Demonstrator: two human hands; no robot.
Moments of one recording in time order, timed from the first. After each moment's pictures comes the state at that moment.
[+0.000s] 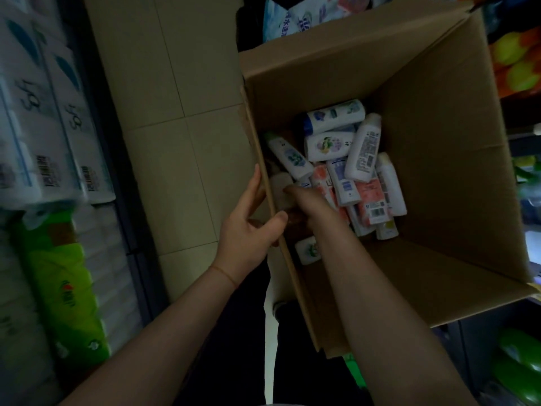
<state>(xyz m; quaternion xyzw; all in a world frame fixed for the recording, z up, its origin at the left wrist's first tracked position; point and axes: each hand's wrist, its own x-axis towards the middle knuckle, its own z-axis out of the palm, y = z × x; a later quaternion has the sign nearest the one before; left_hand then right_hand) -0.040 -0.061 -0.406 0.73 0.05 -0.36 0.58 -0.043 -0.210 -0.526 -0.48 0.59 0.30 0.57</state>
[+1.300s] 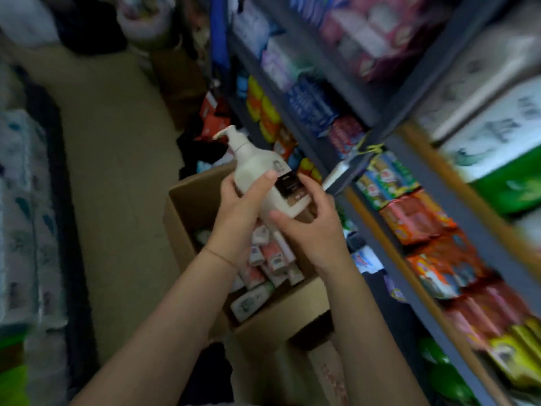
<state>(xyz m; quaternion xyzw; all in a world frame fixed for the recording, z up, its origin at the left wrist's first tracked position) -0.120 -0.190 -0.149 0.55 -0.01 -0.37 0.75 -0.221 -0.281 -0.146 -0.71 0.34 -0.14 0.60</state>
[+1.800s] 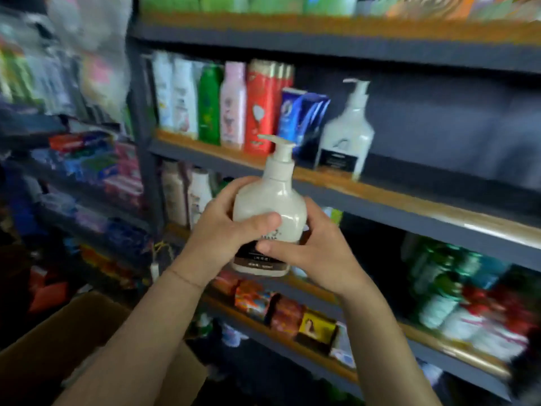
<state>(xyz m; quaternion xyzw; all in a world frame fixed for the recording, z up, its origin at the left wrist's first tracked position) -0.411 -0.279 0.080 0.42 -0.54 -0.36 0.63 -0.578 -0.309 0.086 -0.75 0.33 -0.41 0.41</state>
